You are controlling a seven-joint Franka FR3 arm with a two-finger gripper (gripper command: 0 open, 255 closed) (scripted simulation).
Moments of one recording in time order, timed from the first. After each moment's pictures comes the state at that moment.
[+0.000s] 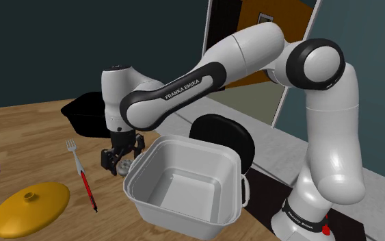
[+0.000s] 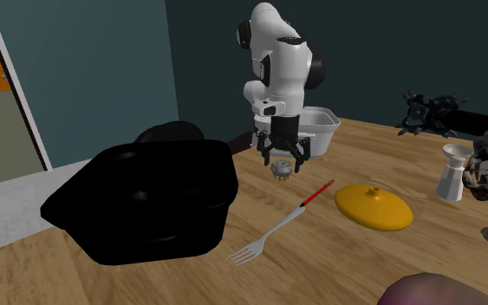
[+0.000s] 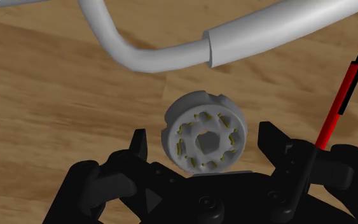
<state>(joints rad) 0.18 0.39 0.41 -1.77 -0.18 2.12 0.61</state>
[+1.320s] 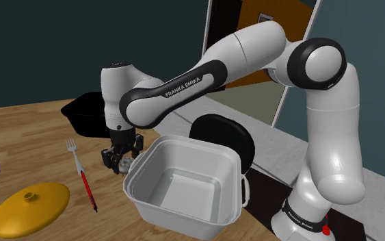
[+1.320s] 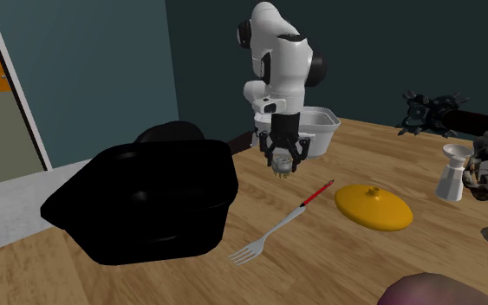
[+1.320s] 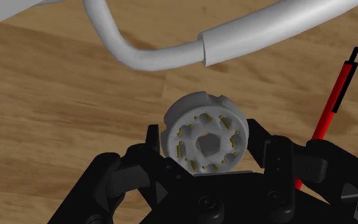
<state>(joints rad) 0.18 0.38 0.41 -1.76 -0.17 2.10 0.61</state>
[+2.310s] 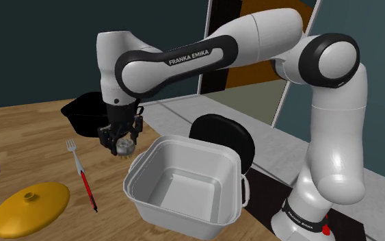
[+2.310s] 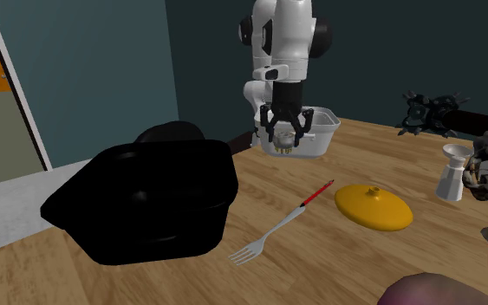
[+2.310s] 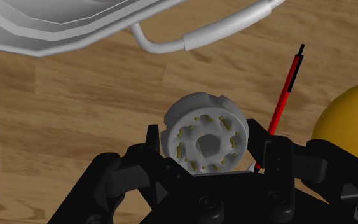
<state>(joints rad) 0.18 0.32 0.43 -1.64 -0.14 1.93 0.58</state>
